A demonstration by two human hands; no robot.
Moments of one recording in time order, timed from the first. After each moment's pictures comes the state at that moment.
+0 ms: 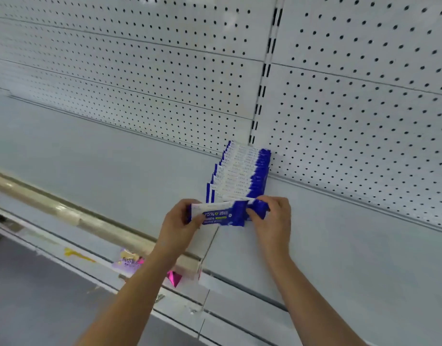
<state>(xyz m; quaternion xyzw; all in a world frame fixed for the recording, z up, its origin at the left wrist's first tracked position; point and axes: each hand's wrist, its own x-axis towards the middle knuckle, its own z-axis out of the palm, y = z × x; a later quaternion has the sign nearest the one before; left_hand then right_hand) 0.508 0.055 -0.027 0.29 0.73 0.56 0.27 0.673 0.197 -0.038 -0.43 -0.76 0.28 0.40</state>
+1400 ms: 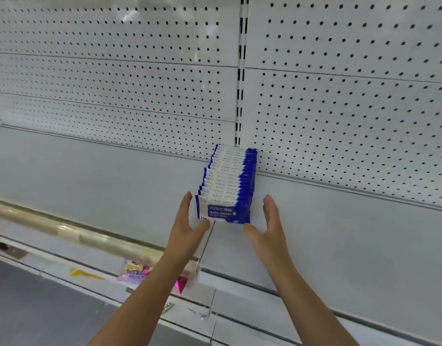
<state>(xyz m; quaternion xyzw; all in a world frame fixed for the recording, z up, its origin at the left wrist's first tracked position) 0.540 0.059 -0.002 0.34 0.75 0.51 0.26 0.703 0.152 -0.011 -0.43 -0.63 0.55 0.33</state>
